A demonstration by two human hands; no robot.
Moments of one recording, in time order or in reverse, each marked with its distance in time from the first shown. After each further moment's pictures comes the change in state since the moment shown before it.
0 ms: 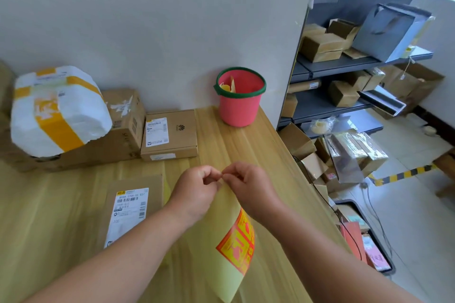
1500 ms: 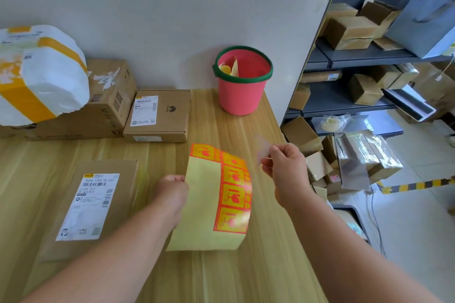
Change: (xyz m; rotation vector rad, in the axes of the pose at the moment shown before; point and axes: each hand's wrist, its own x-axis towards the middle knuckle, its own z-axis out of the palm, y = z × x) left_hand 0.052 -0.052 0.056 -0.349 0.411 -0.706; right_hand 0.064 0.066 -0.071 0.577 0.285 0.422
